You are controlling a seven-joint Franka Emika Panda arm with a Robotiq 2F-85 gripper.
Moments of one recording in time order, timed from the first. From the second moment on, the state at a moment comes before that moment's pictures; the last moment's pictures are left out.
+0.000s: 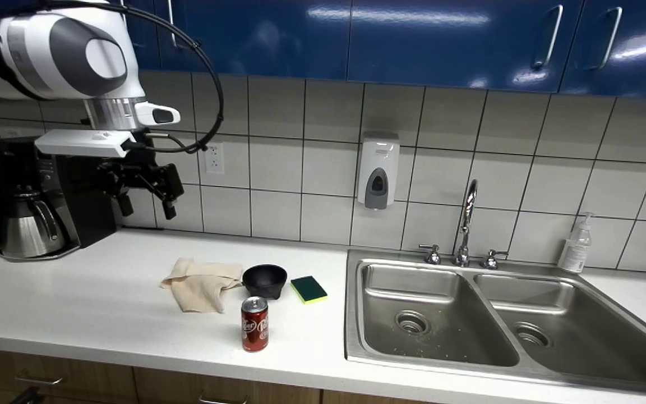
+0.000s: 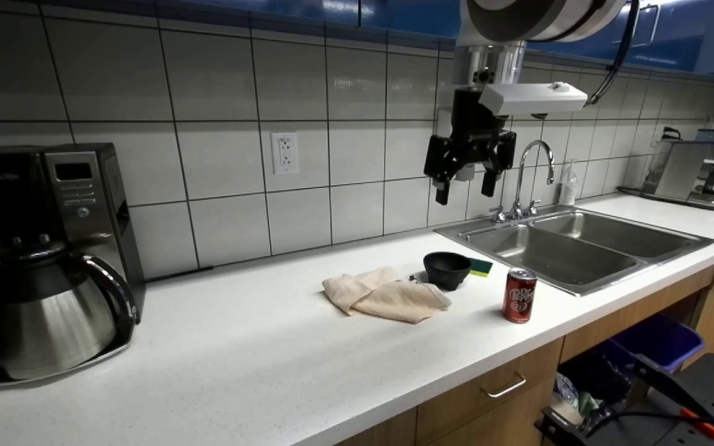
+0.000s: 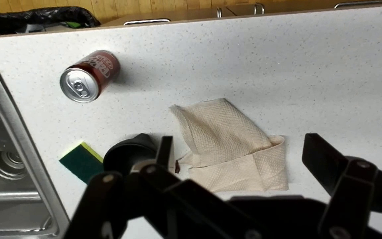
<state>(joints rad) 0.01 -0.32 0.06 -2.65 -0.08 2.47 0.13</state>
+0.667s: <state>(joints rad) -0.06 -0.17 -0.01 -2.63 -0.15 2.55 0.13</state>
